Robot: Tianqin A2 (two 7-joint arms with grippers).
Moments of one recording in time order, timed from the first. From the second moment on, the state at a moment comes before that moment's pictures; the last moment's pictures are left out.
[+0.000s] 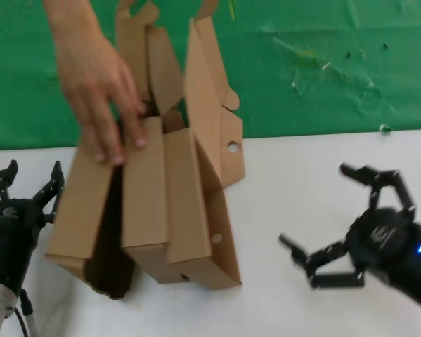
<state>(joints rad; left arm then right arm) 0.00 -0.30 1.60 -1.60 -1.80 0.00 0.00 -0.34 0.73 -1.45 2.06 1.96 -0.46 0.03</state>
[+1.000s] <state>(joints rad) 0.00 -0.30 1.60 -1.60 -1.80 0.00 0.00 -0.09 0.79 -1.84 2.01 1.54 -0.53 0.30</state>
